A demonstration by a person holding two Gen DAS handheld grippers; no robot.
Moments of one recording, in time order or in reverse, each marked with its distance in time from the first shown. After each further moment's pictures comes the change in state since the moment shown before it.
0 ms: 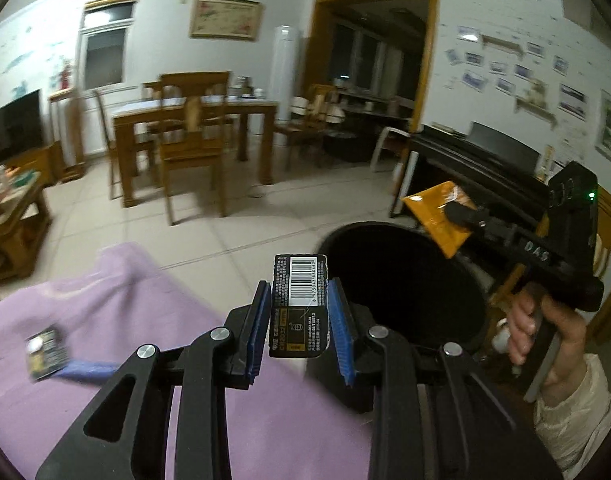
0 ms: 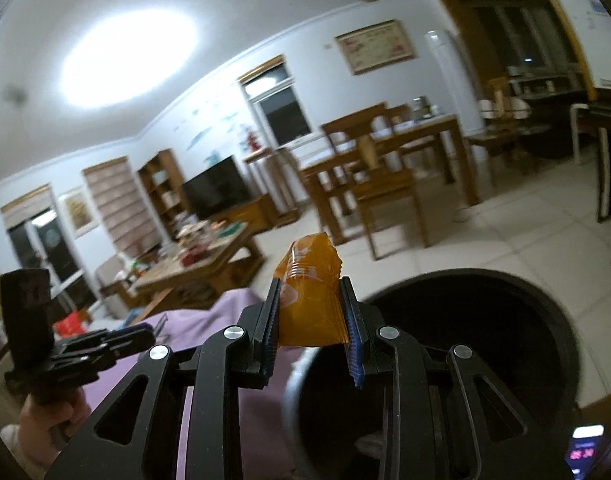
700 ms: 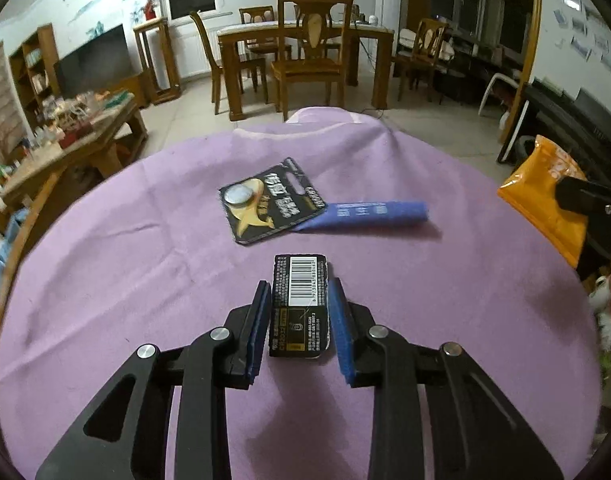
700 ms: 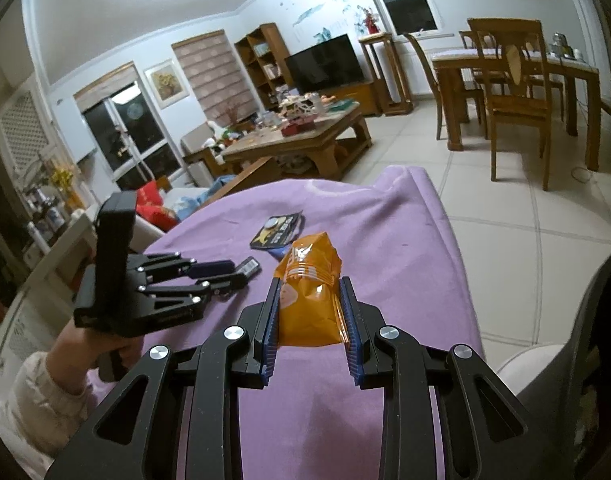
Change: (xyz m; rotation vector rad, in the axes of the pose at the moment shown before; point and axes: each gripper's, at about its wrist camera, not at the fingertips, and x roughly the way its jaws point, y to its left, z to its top) left arm -0.050 0.193 -0.094 -0.148 0.272 0.349; right arm 0.147 0.200 -0.079 -0.230 0.455 0.383
